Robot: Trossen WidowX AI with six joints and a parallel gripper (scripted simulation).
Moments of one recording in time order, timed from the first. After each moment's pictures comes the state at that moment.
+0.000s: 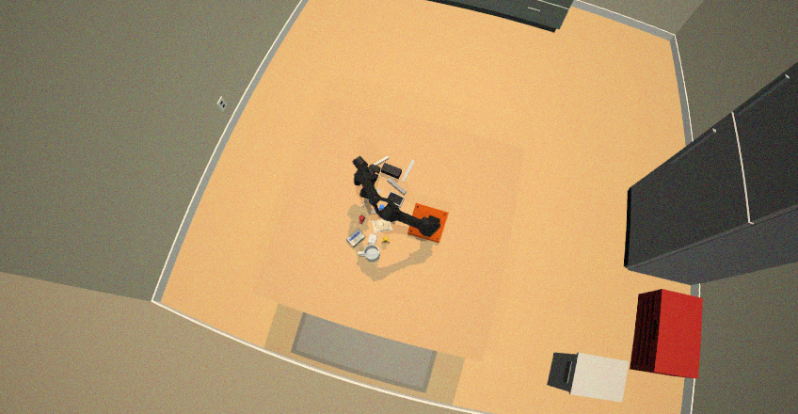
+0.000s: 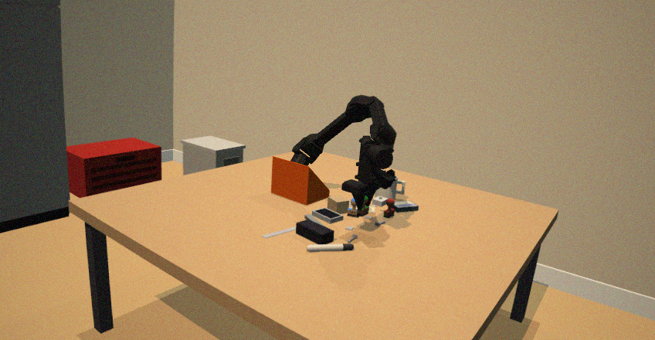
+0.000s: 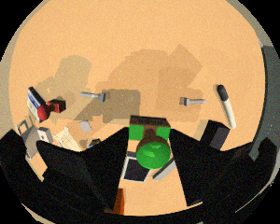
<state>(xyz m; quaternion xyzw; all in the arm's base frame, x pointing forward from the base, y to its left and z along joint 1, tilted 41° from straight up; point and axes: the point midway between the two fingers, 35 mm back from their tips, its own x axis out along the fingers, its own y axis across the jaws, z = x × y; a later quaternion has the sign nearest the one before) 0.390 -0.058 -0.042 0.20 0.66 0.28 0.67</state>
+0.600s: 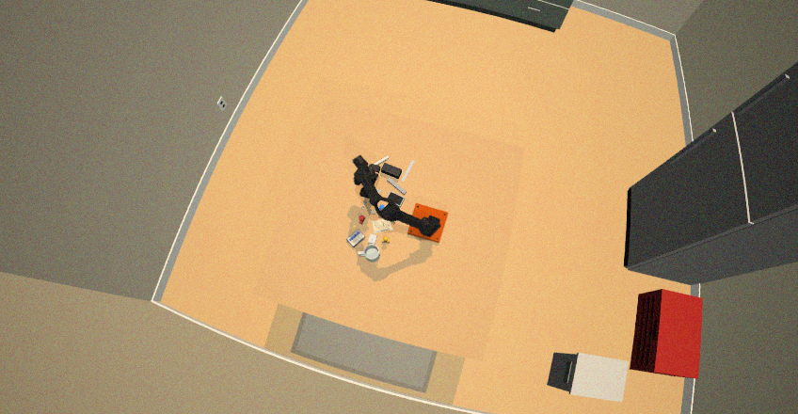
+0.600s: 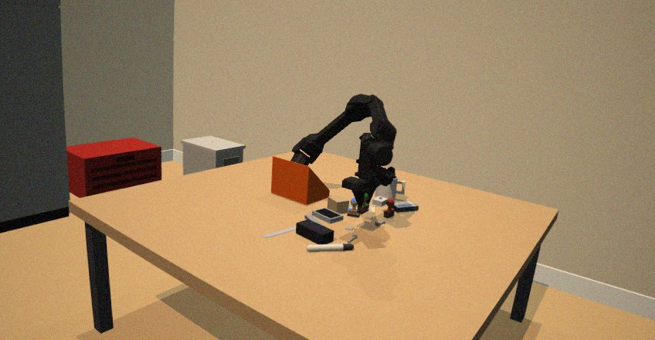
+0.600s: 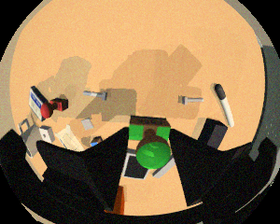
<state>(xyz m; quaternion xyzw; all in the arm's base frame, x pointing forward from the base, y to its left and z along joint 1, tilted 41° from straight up) 0.390 -0.064 -0.036 0.20 0.66 0.28 0.67</state>
